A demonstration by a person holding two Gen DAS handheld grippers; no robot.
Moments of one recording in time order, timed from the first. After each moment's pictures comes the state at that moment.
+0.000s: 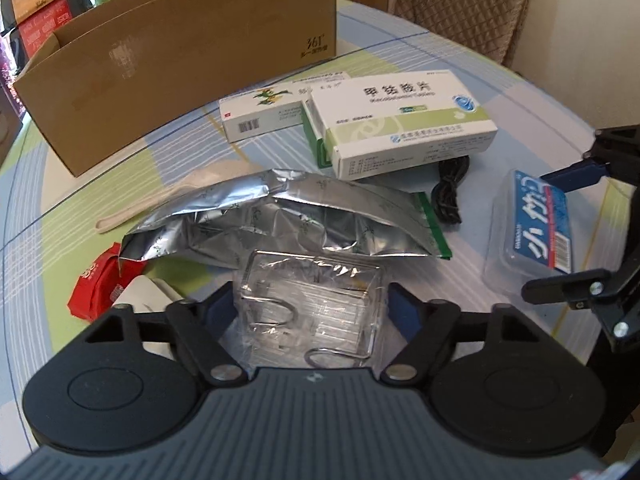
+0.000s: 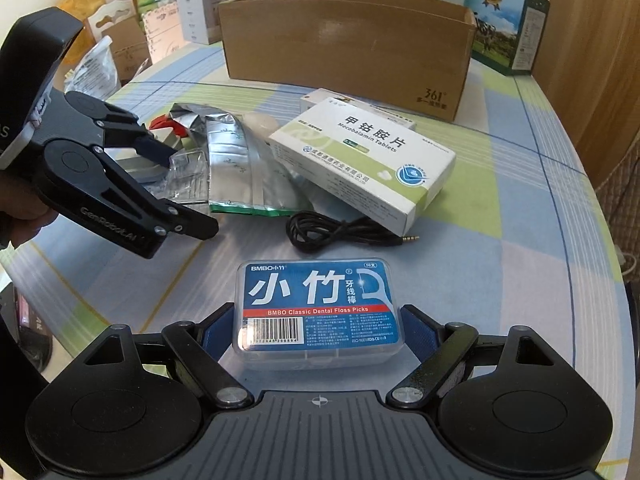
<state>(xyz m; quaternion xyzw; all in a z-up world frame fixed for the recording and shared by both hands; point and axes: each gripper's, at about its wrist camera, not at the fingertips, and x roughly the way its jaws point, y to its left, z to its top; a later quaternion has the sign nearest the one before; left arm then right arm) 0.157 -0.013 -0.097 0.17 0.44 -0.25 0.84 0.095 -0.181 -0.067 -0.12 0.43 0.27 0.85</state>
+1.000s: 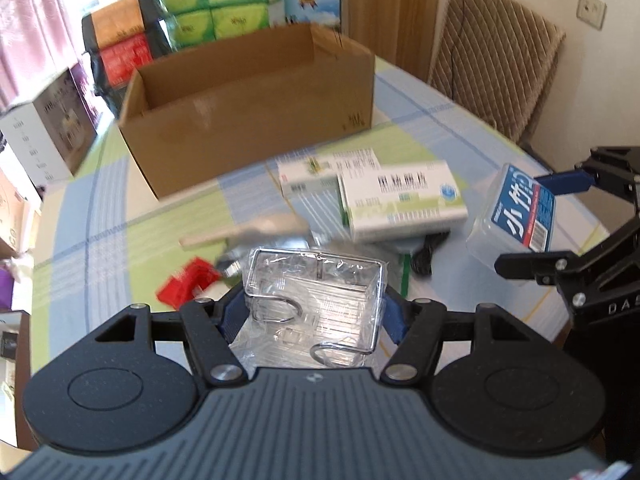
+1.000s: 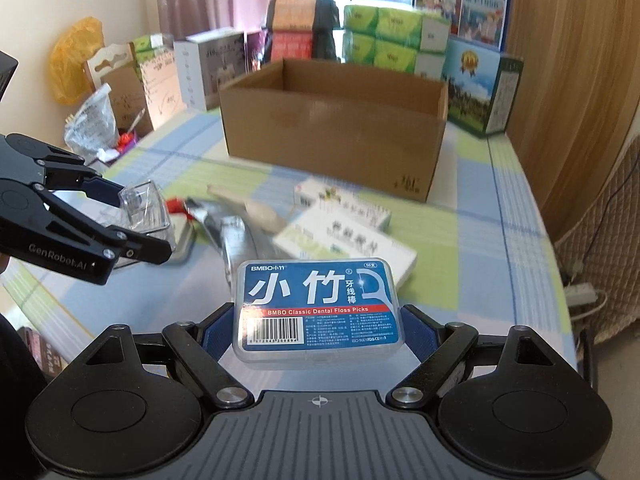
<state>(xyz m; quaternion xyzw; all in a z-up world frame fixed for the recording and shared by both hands) 0.114 0.000 0.011 0.12 0.41 -0.18 0.89 0.090 -0.177 0.024 -0.11 0.37 0.26 0.88</state>
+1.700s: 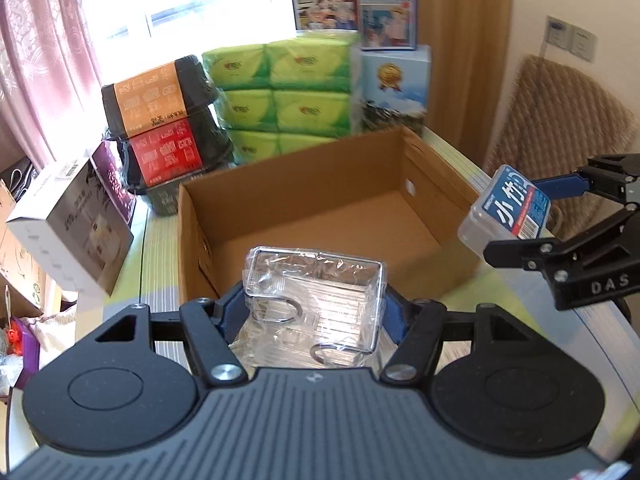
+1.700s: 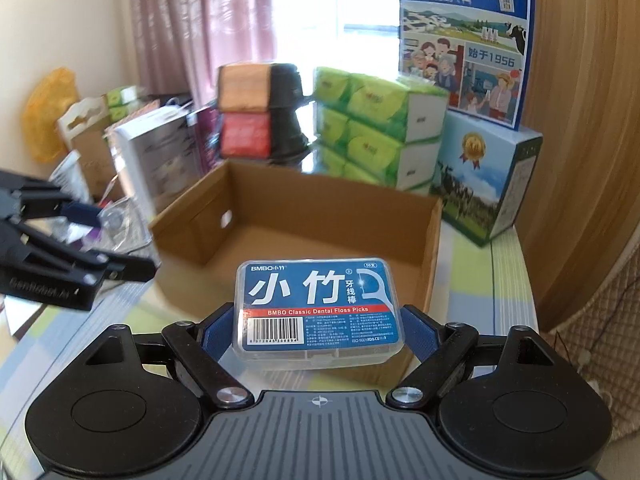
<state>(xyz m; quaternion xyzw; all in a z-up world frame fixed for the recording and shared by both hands) 0.324 0.011 0.074 0.11 0.37 -0.14 0.91 0.333 -0.130 0.083 -0.08 0.34 0.26 0.90</state>
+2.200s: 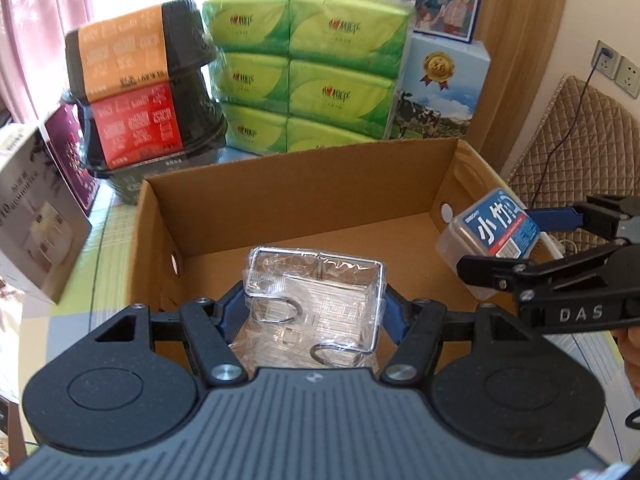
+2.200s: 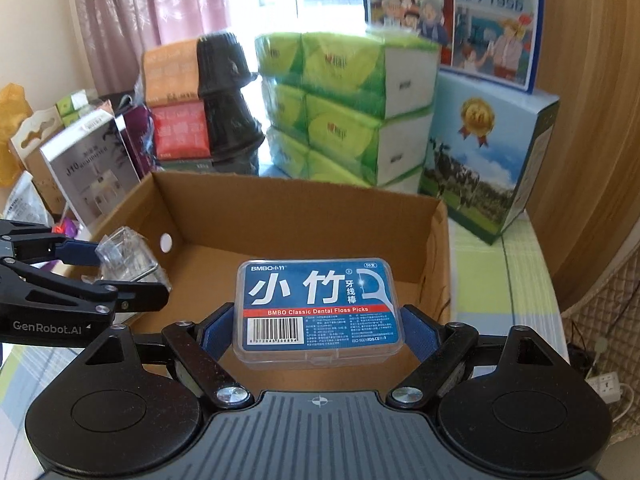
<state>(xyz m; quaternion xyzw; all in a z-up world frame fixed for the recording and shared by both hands) 0.435 0.009 0.023 0.05 0.42 -0.14 0.90 0.430 -0.104 0.037 -0.06 0.39 0.22 0.89</state>
